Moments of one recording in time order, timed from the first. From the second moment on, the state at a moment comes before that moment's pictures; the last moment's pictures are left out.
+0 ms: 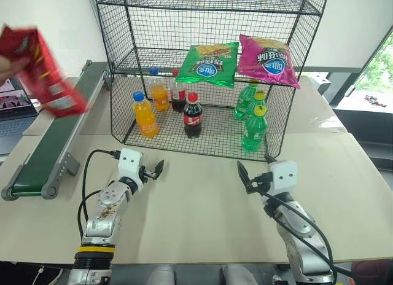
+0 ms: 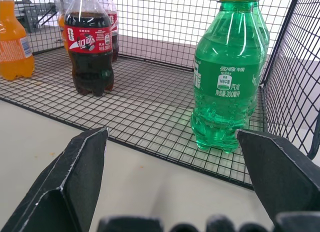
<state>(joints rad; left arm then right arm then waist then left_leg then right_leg) -0.20 0.32 0.07 -0.01 -0.17 0.31 -0.34 0.05 -0.17 0.01 -0.40 0.06 0.22 0.19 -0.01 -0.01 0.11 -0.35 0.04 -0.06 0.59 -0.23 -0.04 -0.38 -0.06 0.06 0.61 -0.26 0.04</state>
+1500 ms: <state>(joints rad) 0.28 0.38 1.00 -0.42 -1.67 0.72 0.04 -0.44 -0.35 0.13 -0.34 0.53 0.41 0.86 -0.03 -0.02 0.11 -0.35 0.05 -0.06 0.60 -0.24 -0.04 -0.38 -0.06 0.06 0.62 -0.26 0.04</state>
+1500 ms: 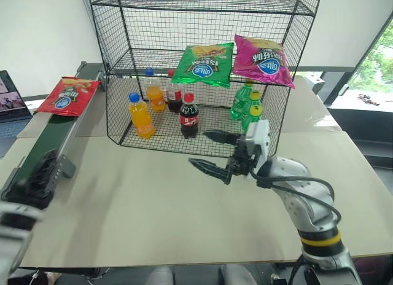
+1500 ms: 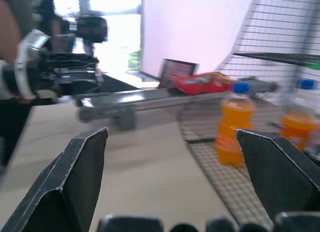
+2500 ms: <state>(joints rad) 0.32 0.48 0.99 -0.01 -1.84 0.62 0.03 -0.58 -0.28 0.19 -0.27 0.57 0.37 1.08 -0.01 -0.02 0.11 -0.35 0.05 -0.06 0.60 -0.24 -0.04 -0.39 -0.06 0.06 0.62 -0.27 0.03</state>
